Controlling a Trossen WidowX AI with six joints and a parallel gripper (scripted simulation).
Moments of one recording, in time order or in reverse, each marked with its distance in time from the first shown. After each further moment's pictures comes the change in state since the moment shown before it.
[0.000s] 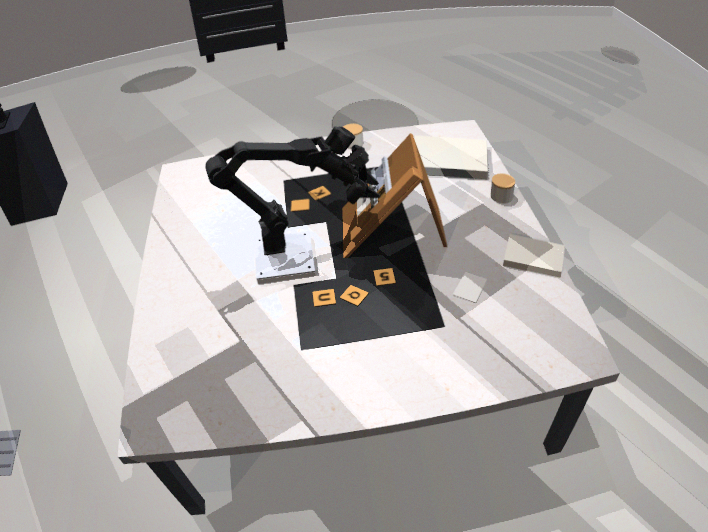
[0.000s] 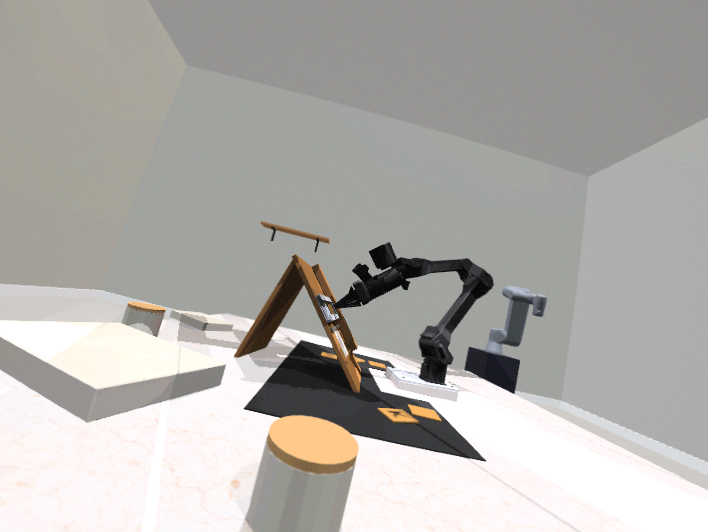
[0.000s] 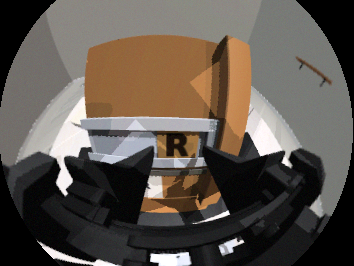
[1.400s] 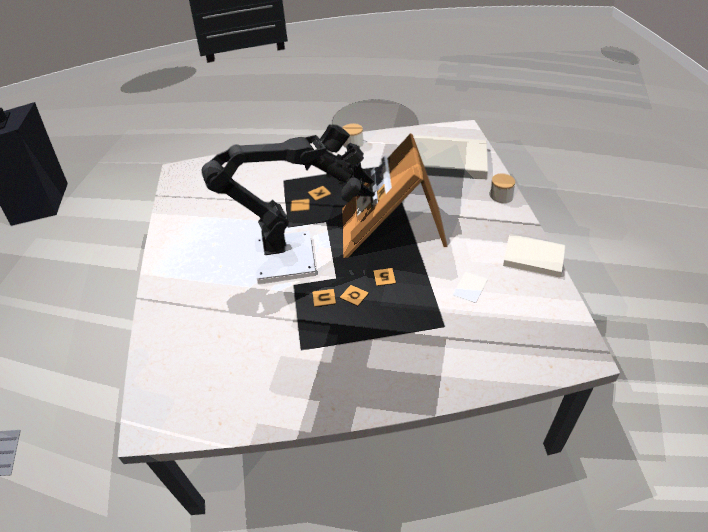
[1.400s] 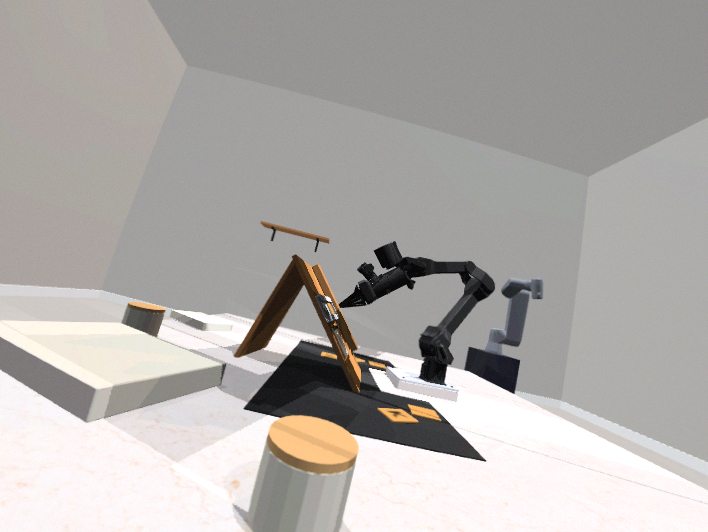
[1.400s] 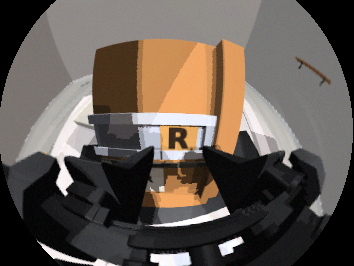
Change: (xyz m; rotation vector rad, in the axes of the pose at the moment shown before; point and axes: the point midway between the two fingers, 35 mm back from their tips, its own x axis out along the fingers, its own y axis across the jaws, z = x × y) arm -0.014 0.003 -0.005 0.001 -0.001 0.000
